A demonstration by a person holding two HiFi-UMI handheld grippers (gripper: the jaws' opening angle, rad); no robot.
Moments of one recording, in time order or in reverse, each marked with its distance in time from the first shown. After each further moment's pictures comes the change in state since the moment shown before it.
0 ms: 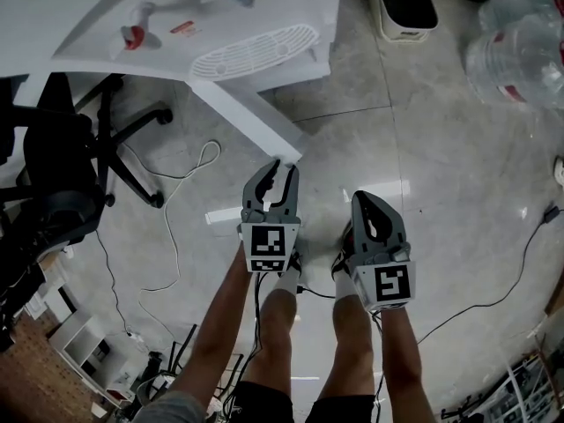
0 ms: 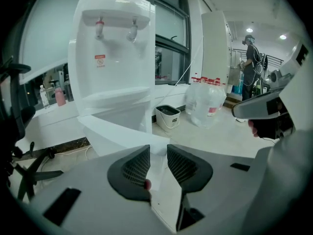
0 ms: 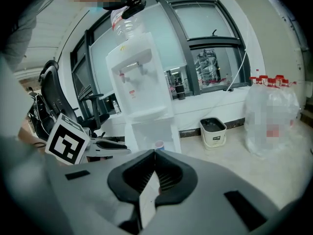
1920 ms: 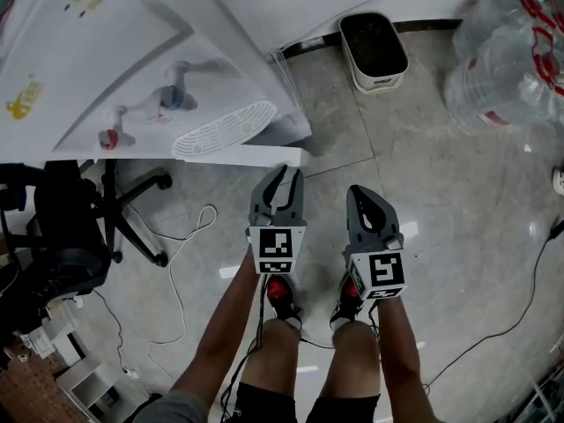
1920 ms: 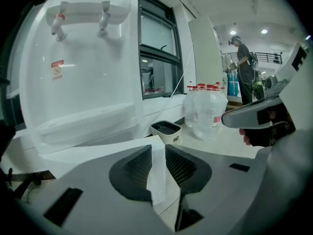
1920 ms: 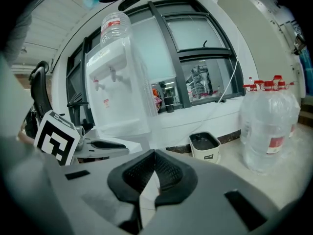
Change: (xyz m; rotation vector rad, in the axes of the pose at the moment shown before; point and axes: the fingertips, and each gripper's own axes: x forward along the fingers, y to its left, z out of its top) left arm 0.106 -0.020 0.089 0.113 -0.183 -0.018; right arm 0.067 -0.101 0.041 -0.011 -0.186 -0.088
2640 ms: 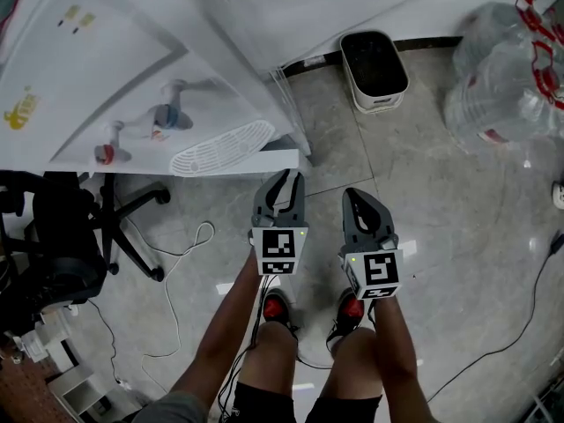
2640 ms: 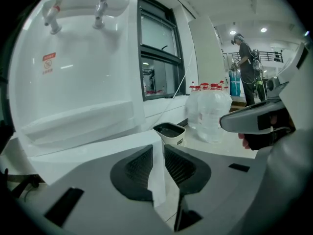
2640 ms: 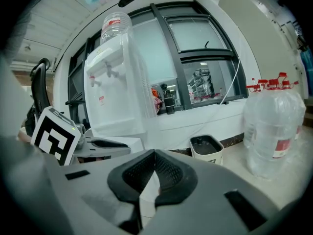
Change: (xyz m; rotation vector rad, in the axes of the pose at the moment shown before) left arm 0.036 0.006 0.004 0.006 -0.027 0.022; right arm 0.035 -0.015 -0.002 -0.025 -0.038 0.010
